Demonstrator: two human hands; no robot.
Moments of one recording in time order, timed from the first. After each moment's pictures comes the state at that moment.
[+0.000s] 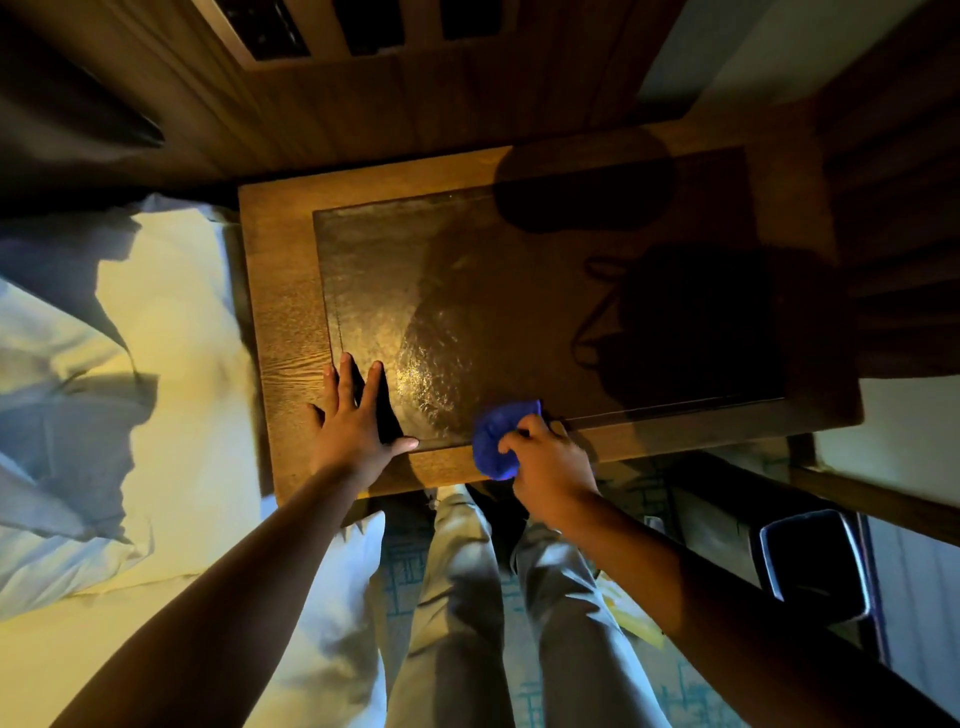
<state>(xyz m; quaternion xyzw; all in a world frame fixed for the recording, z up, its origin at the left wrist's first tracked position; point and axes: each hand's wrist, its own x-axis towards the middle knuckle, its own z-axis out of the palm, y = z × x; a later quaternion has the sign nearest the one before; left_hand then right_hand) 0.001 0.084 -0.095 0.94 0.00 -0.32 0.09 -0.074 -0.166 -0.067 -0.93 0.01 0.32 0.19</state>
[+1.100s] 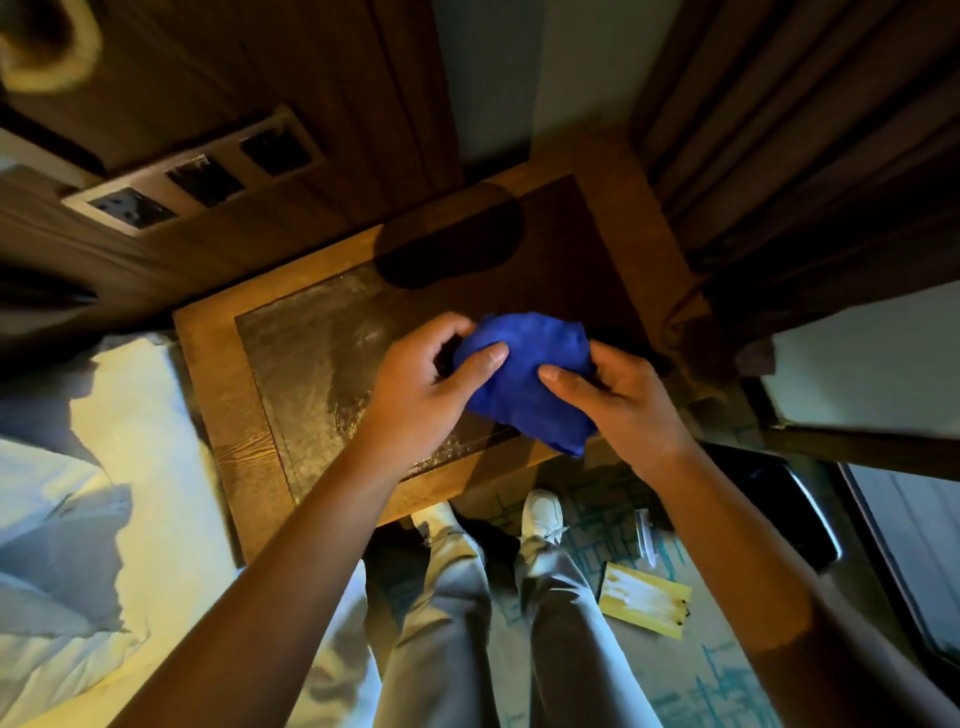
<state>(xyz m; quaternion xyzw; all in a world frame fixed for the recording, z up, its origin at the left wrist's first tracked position) 0.028 -0.164 0.121 0.82 -0.16 -0.25 0.49 -0.069 -0.352 0.082 -0.66 0.23 0.07 0.71</state>
